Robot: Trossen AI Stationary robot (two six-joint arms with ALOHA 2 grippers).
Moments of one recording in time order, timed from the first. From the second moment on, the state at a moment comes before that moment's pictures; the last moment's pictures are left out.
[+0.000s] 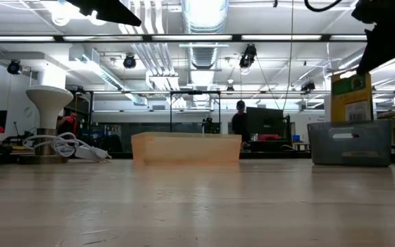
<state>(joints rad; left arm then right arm) -0.38 1.05 0.78 -0.09 -0.99 0.18 0.48 0.83 0.83 -1.44 0.76 1.54</state>
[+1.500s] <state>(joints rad) -0.38 1.05 0.78 -0.09 -0.99 0.18 0.48 0.84 0.56 -1.24 0.76 1.67</state>
